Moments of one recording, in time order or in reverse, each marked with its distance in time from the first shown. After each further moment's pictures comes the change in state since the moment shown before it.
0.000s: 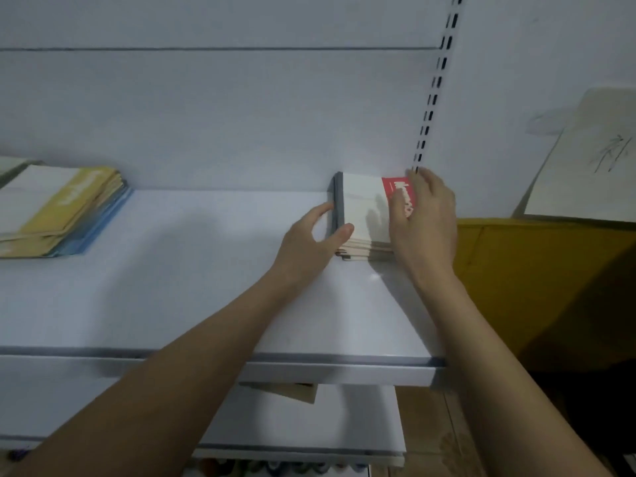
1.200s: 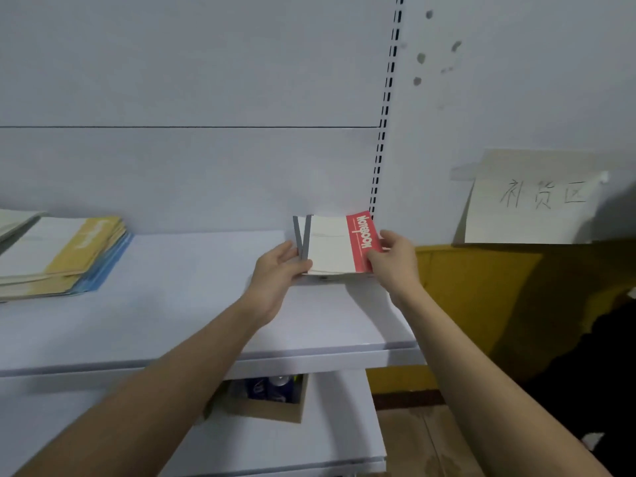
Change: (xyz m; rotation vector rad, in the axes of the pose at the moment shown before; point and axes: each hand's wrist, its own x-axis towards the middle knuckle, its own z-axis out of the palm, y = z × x) left_hand -0.045 0.033 -0.029 -0.573 -0.076 -0.146; right_hand -0.028 -0.015 -0.049 0.520 -0.193 0.394
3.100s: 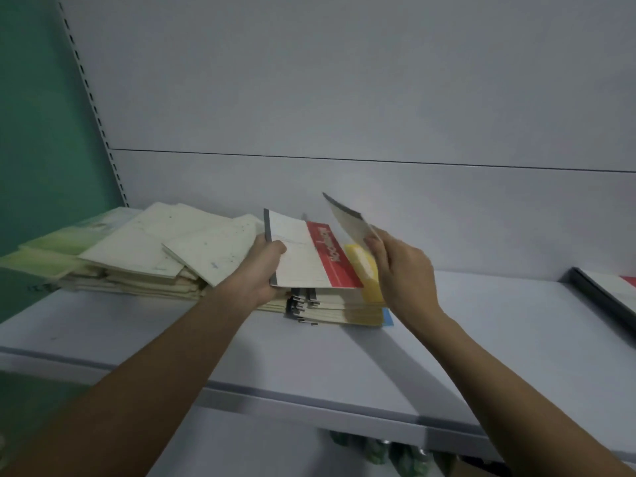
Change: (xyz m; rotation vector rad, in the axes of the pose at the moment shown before) left_hand -0.026 0.117 -0.488 -0.070 0.382 -0.150; right_hand -0.126 -0.182 0.439 -0.403 -0.053 -0.693
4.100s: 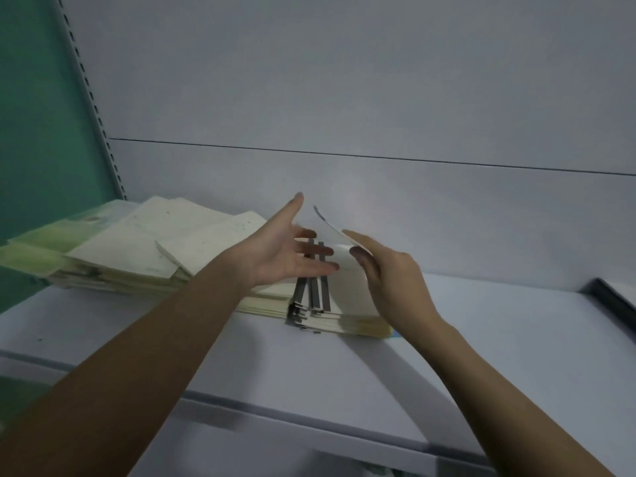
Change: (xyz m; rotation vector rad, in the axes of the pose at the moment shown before) left_hand 0.035 0.026 0.002 -0.078 -0.354 -0.224; right_hand 0.011 -0.001 0.023 0.093 -0.177 -0.075
